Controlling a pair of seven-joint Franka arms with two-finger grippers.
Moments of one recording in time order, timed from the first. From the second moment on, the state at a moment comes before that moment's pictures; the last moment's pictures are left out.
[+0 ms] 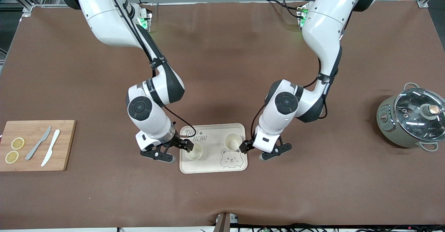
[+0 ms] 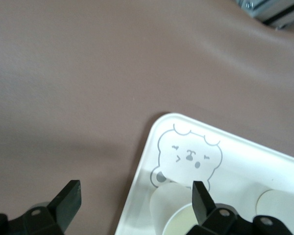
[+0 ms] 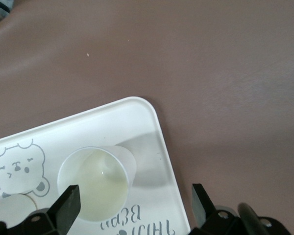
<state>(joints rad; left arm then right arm) -0.51 0.82 -0.02 -1.35 -0.07 2.46 -0.88 0.49 0.78 -0.05 -1.36 0.09 2.34 0.64</state>
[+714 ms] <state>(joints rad) -0.62 0.86 0.01 -1.34 -0.06 2.47 -0.88 0.52 0.88 -0.05 -1.36 0.09 2.46 0.66</state>
